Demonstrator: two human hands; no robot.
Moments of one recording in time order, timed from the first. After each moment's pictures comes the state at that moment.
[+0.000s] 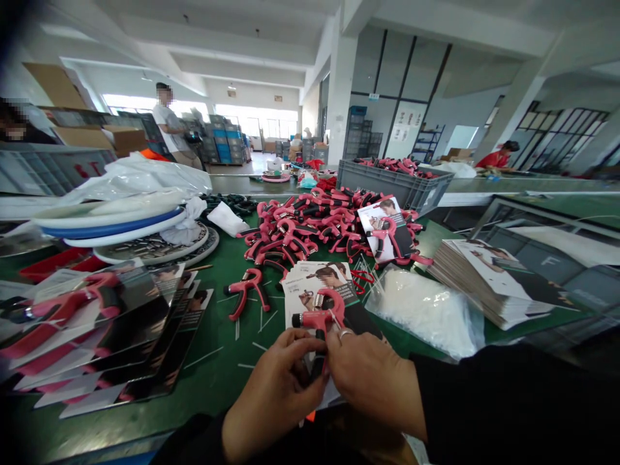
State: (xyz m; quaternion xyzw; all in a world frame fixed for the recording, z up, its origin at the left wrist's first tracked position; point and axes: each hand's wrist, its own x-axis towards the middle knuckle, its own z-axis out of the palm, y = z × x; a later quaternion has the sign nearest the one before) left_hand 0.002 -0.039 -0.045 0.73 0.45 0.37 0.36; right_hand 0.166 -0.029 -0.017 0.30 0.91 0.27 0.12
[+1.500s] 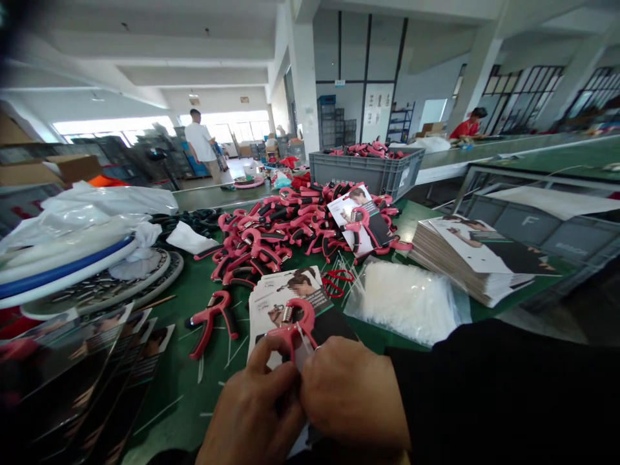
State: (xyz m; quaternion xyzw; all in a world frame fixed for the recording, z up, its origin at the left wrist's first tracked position) left_hand 0.036 -0.019 -0.032 0.83 0.50 0.21 0.15; right_hand 0.198 -0.006 -0.003 0.23 0.96 0.11 0.04
